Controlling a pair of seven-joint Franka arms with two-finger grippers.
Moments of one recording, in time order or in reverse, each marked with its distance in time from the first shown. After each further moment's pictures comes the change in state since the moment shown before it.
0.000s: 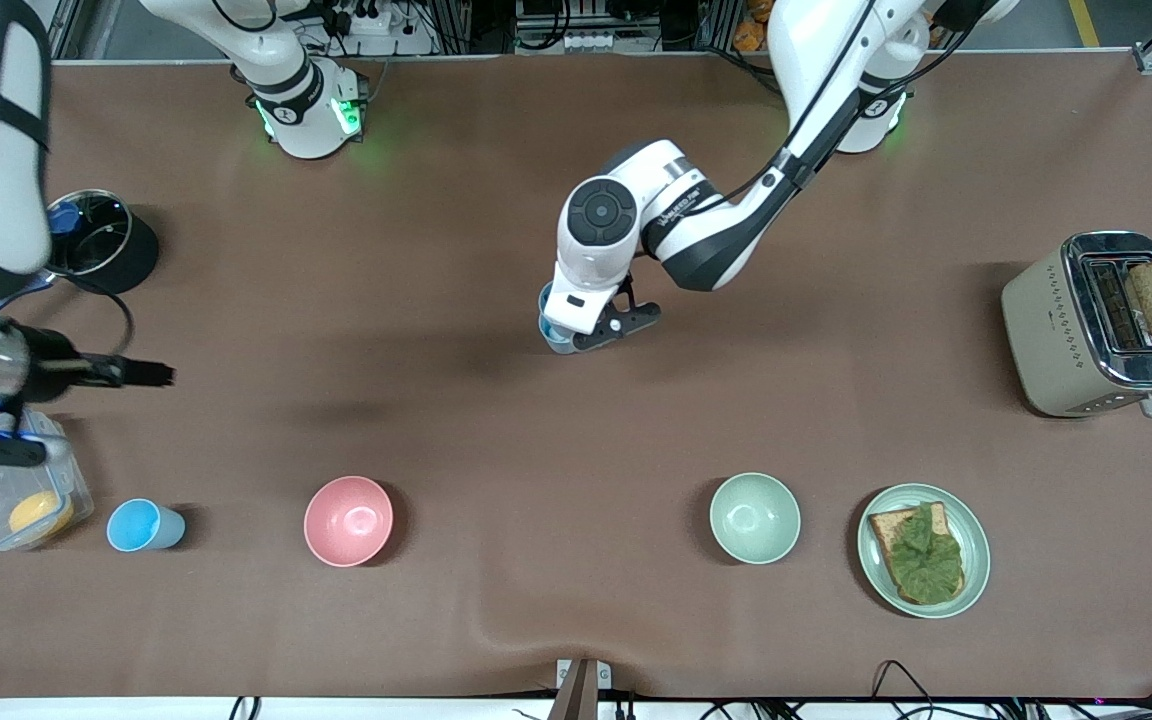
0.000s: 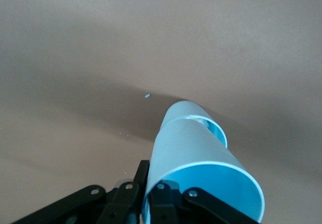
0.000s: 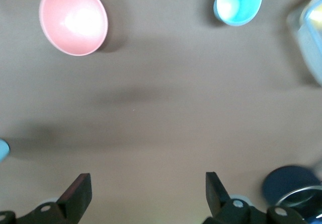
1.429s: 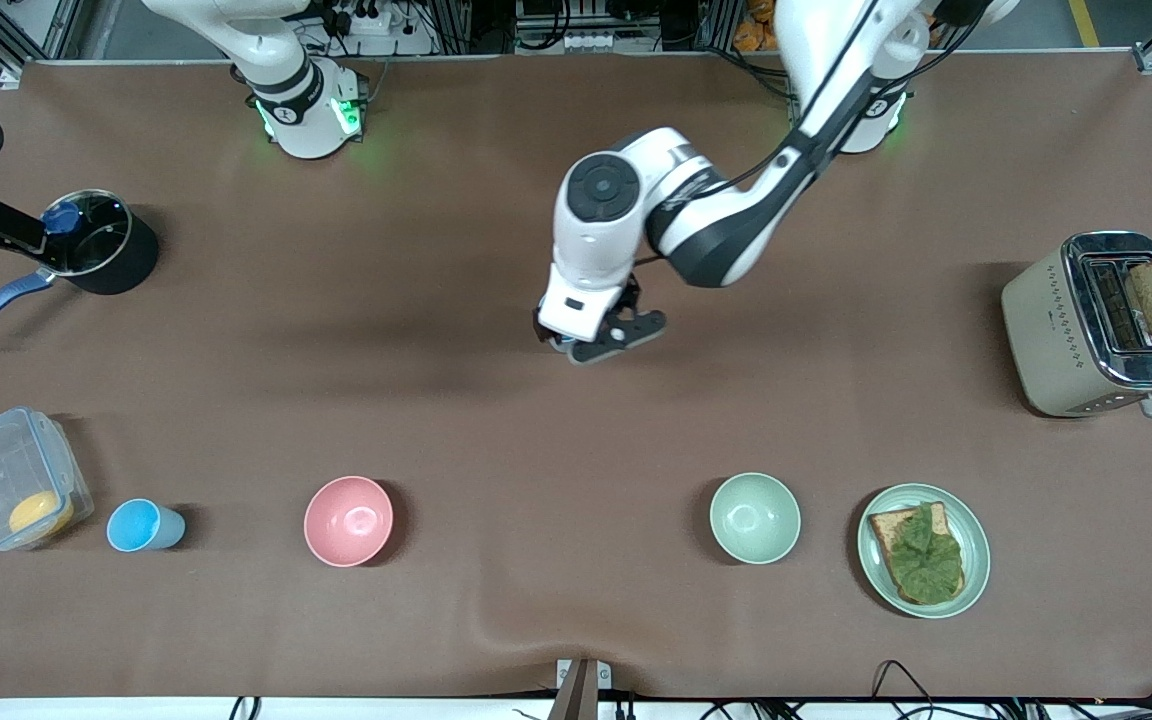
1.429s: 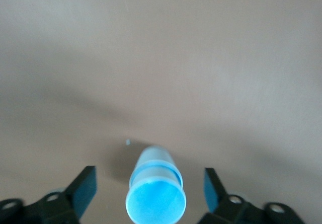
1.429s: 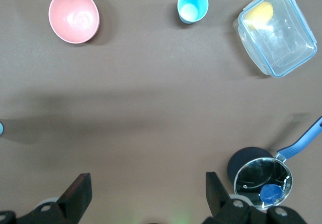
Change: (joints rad) left arm -0.006 -0.050 0.080 0.118 0.088 -0.007 -0.018; right arm -0.051 -0.394 0.013 -0.290 -0.083 0.047 -0.028
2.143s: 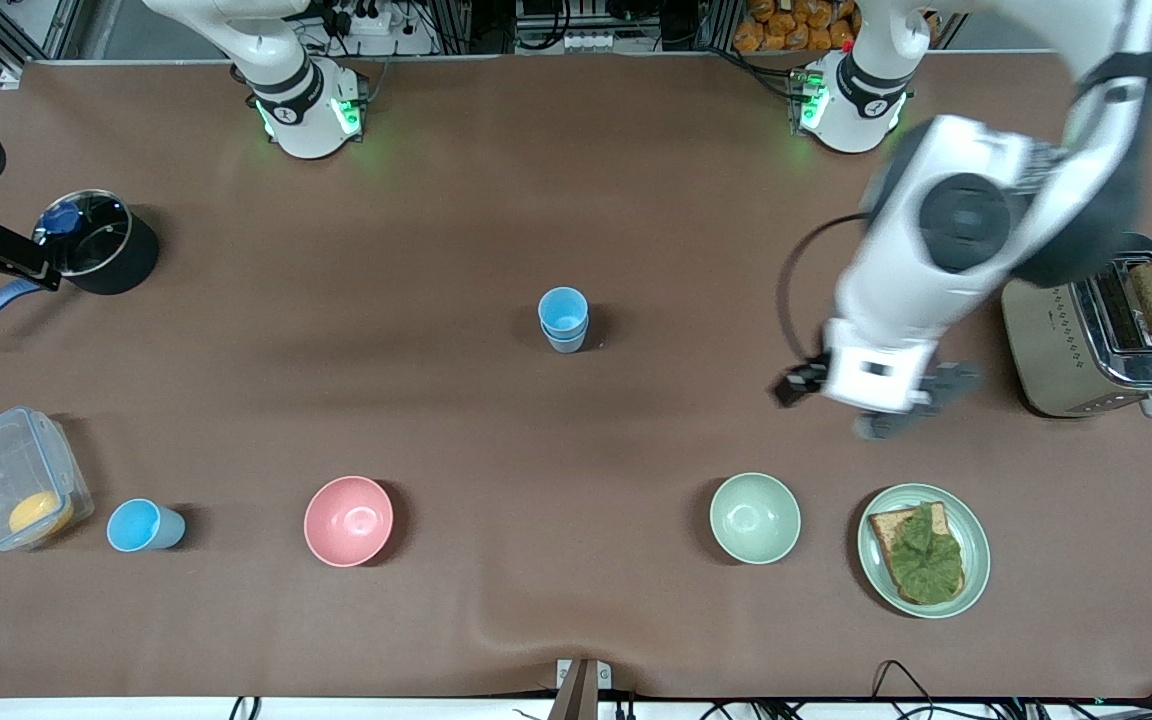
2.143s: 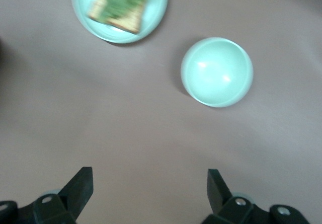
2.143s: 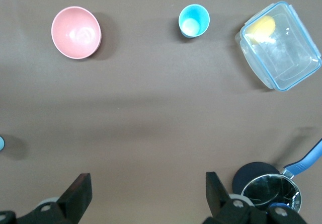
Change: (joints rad) left arm 0.413 -0.207 0.022 0.002 -0.009 -0.298 0.371; right arm -0.010 0.013 0.005 -0.035 0.012 0.076 0.000
